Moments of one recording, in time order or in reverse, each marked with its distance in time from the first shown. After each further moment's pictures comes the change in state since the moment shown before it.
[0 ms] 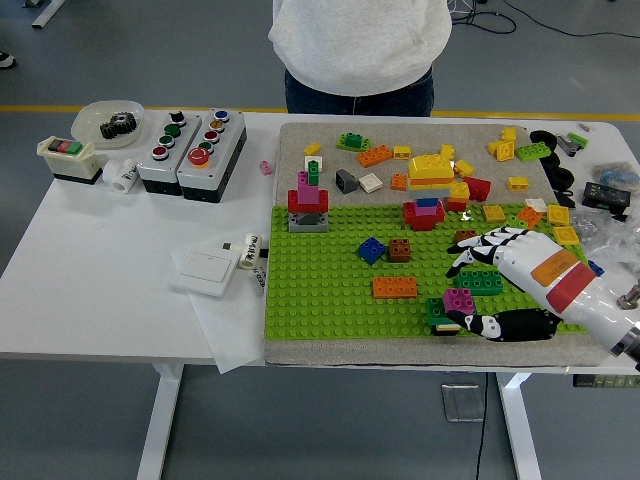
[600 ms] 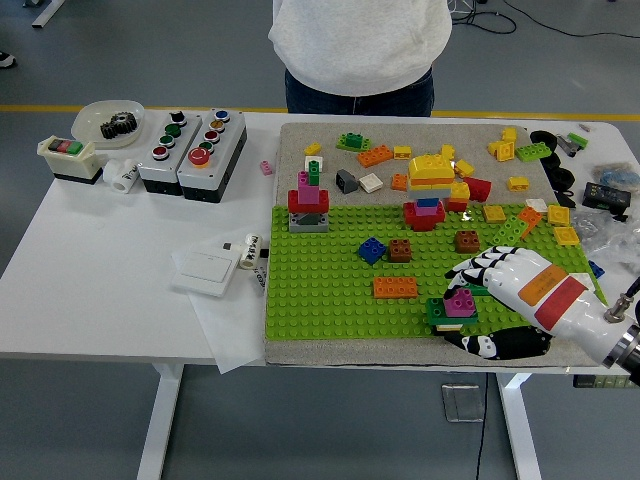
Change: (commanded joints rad) left arm 0.002 0.002 -0.003 -0.001 0.011 -0.002 0.003; right arm 0.004 0.015 -0.023 -0.038 -0.106 0.027 -0.004
